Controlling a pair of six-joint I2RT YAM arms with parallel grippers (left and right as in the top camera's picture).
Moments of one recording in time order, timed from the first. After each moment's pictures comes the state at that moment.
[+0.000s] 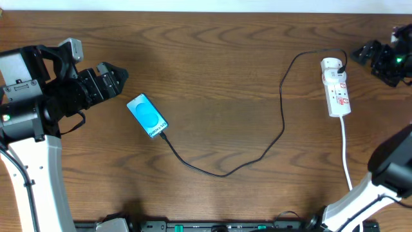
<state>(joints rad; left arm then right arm) 0.28 1.29 1.47 -1.08 0.59 -0.20 -0.49 2.04 1.87 -1.03 -0.54 0.01</state>
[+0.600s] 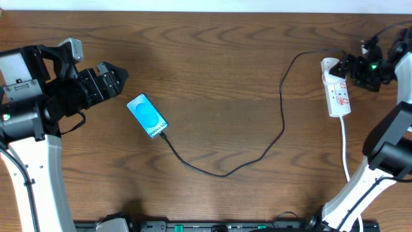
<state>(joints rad) 0.28 1.29 1.47 -1.08 0.59 -0.20 -0.42 2.20 1.88 -1.08 -0.45 -0.15</state>
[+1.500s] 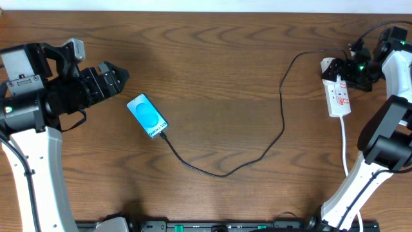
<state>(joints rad) 0.28 1.32 1.47 -1.09 0.59 -0.20 -0.38 2.26 1.88 -1.04 -0.36 -0.17</state>
